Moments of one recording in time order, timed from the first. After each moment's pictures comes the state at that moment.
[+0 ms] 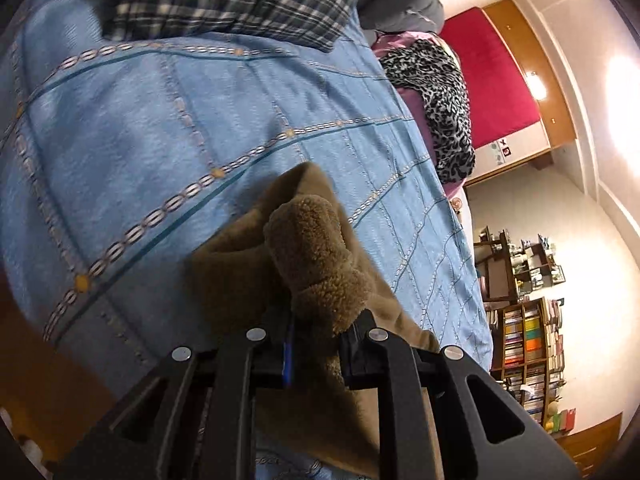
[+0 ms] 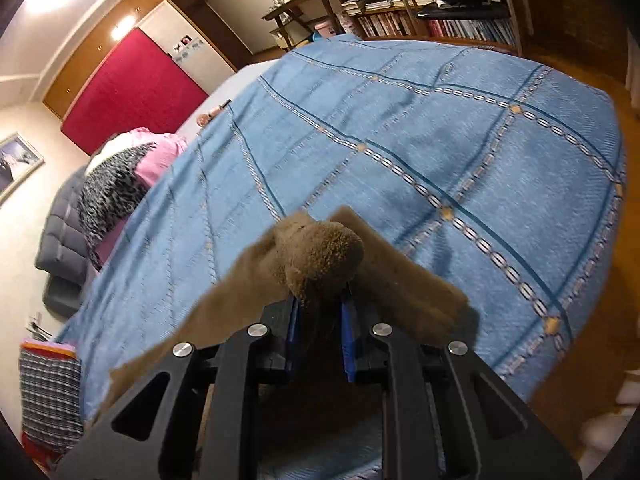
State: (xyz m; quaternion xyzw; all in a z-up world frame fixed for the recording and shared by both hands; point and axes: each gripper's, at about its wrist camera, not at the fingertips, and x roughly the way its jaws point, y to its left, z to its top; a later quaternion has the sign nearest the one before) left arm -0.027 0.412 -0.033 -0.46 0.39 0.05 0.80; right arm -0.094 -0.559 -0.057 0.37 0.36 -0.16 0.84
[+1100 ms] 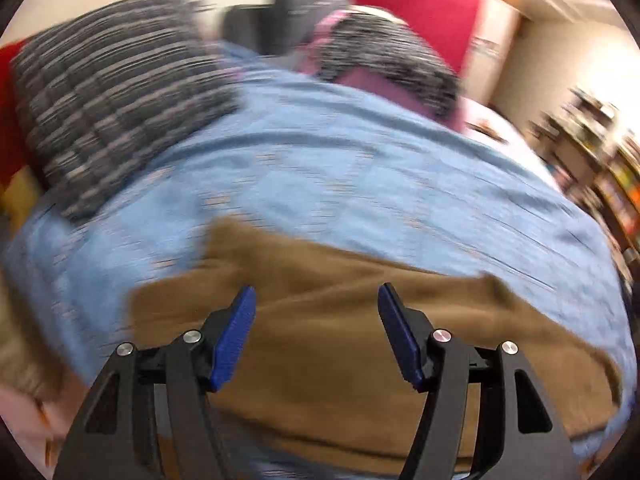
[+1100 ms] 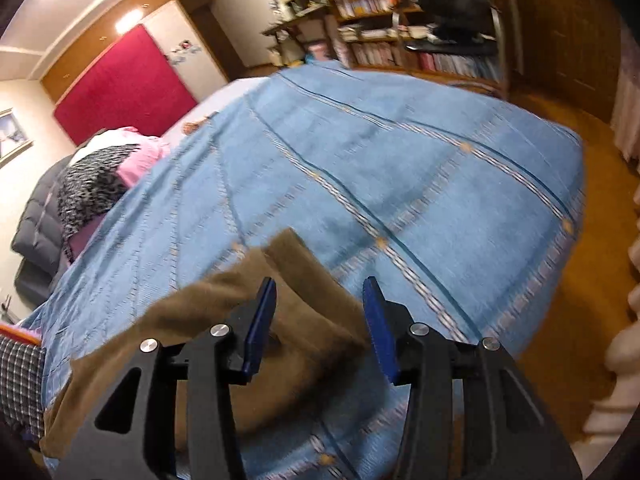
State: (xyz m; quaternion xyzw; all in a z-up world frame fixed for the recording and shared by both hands) left arm 0.015 0.245 0.037 -0.10 0.41 0.06 0.91; right arm -0.113 -0.579 -0.059 0.30 0.34 -0.17 0.87
